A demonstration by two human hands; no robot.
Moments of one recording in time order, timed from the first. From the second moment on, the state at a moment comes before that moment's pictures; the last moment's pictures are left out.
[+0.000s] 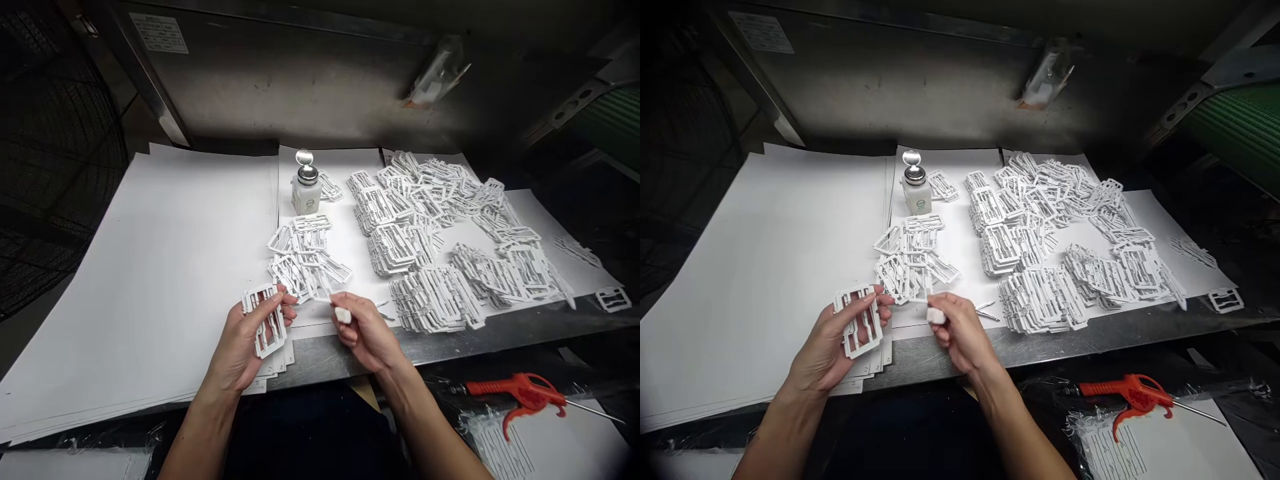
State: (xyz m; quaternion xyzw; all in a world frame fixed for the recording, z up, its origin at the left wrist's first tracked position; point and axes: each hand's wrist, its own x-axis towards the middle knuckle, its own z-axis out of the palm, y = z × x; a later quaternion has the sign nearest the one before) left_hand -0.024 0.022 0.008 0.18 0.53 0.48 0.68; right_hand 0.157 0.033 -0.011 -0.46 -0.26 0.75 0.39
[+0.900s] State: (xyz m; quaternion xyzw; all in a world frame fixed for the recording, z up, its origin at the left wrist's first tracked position) left_hand -0.005 -0.005 -0.005 0.32 0.59 0.44 0.60; right_hand 0.156 0.027 0.027 -0.47 -0.63 0.44 0.44
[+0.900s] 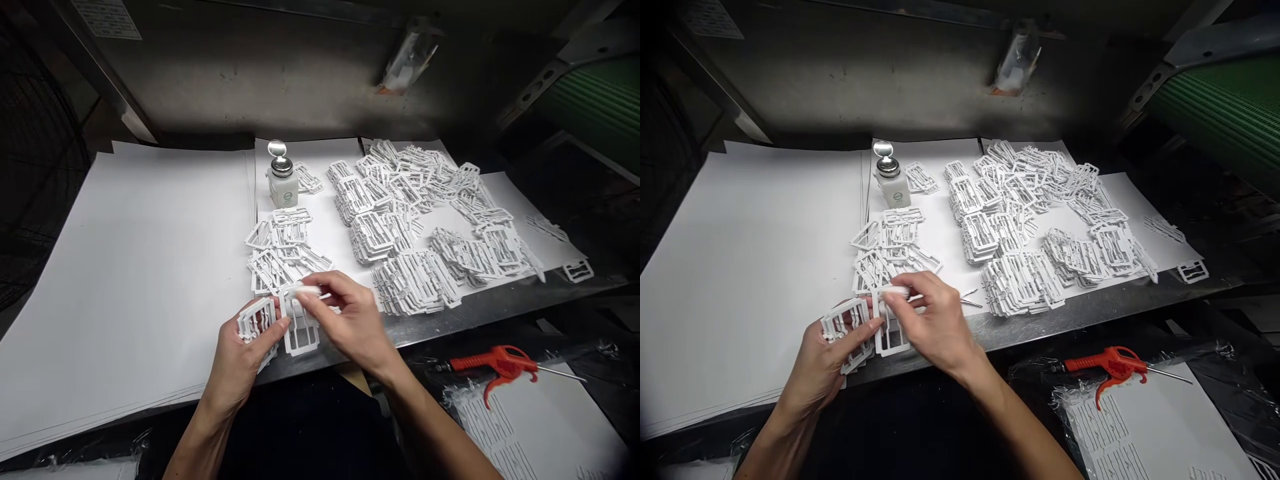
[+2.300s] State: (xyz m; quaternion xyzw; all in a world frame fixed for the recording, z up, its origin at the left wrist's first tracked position) left_hand -0.025 0.016 0.029 0.56 0.50 0.14 0.65; right_hand 0.188 0.051 0.056 -0.29 -0.93 0.21 -0.05
